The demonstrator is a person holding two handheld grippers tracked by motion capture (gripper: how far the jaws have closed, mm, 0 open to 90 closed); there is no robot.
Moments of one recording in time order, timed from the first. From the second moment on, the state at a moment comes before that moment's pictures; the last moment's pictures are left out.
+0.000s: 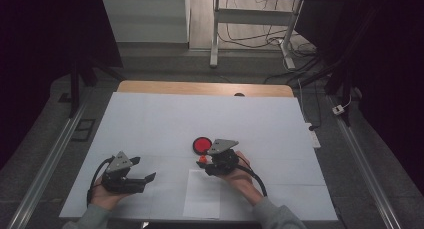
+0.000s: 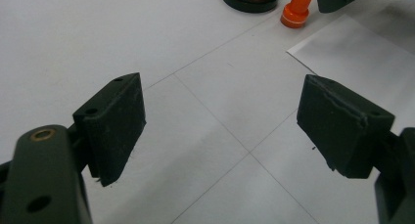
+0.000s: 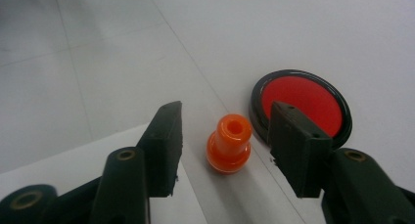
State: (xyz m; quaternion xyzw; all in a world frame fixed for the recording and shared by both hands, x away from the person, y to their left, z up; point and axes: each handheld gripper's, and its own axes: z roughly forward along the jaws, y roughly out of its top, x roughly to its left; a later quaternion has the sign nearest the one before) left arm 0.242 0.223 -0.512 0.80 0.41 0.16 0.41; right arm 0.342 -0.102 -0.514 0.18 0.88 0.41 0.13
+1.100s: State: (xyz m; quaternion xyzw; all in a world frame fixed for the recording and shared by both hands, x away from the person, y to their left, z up) left arm 0.243 0.223 -0.513 0.80 0.41 0.16 0.41; right arm 0.343 -0.096 -0.522 0.16 0.89 0.41 0.15
